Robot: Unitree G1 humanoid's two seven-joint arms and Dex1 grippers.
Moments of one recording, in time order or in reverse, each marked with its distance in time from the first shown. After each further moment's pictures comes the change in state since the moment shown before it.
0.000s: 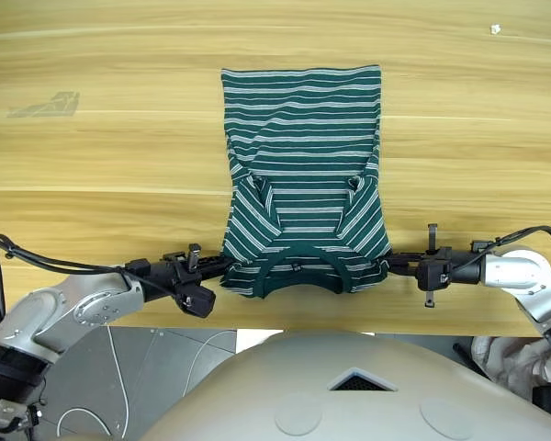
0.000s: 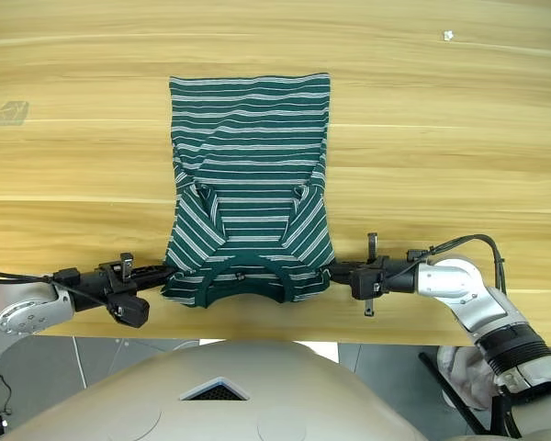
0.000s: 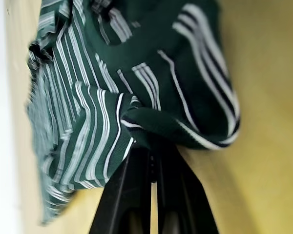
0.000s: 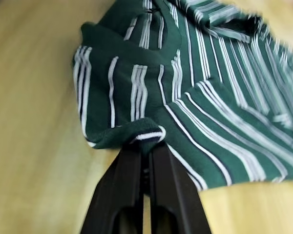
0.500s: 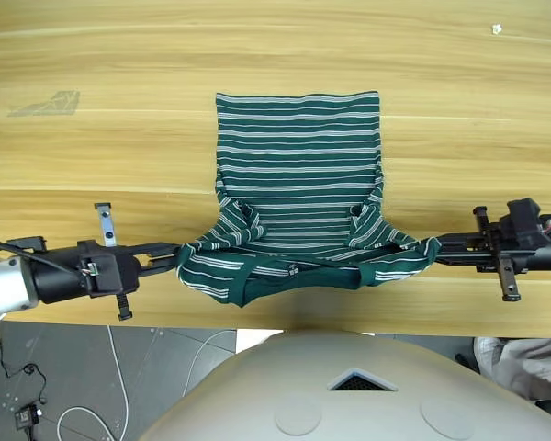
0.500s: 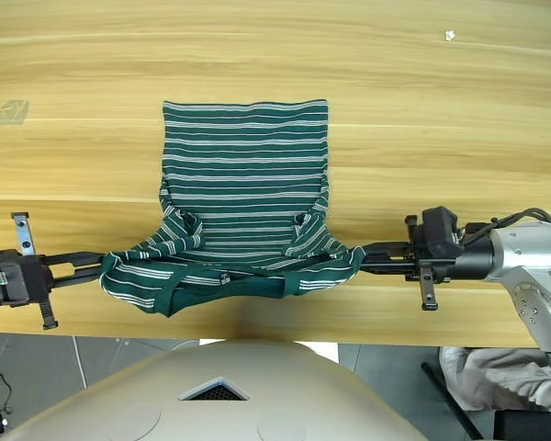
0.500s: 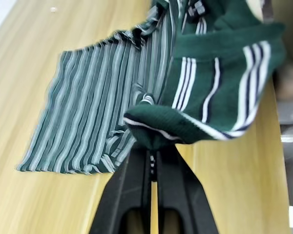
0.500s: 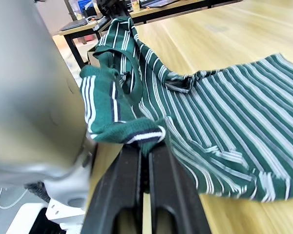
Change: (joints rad) left arm 0.338 0.015 0.689 -0.301 -0.864 0.386 -0.548; right arm 0.157 -0.136 -0.488 -0.388 0.649 0.641 0.306
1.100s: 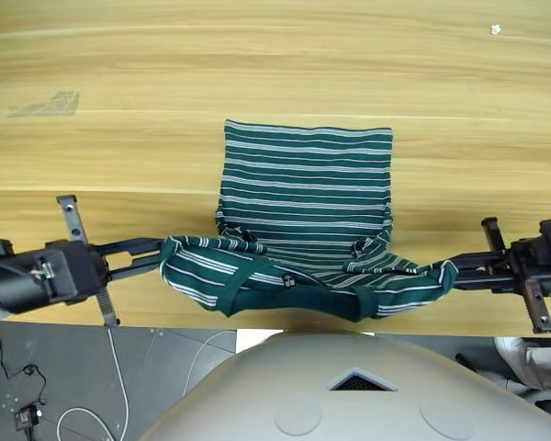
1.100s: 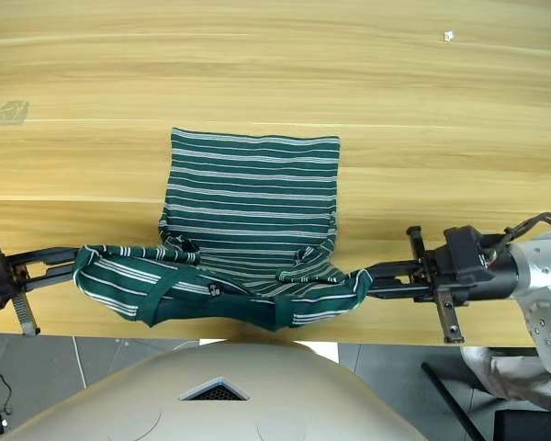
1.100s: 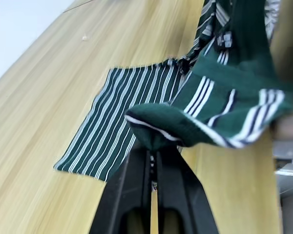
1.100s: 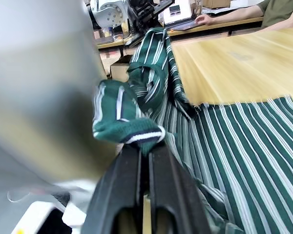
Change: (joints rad) left arm -0.127 -0.184 0.092 -0.050 -0.009 0.197 -0.149; right arm 0.012 0.109 -0.130 -0.115 -0.080 0.130 0.106
